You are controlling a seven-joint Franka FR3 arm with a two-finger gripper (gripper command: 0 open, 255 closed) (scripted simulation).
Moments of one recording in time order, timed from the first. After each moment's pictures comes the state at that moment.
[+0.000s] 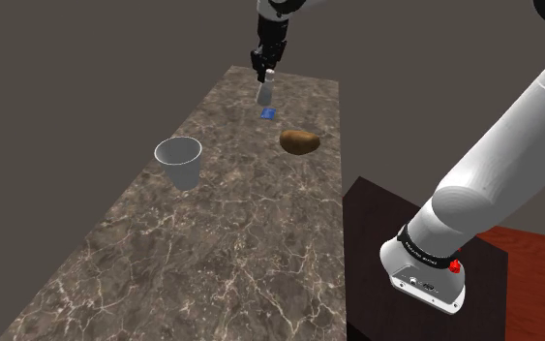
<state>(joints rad) -0.25 -0.03 0.20 -1.94 -0.06 2.07 -0.10</state>
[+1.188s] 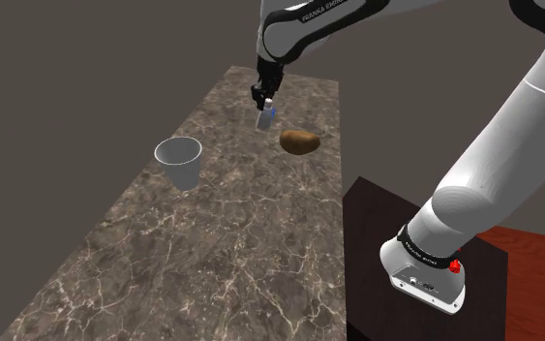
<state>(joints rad) -0.25 0.03 0.19 -2.11 -0.09 2.30 -0.07</state>
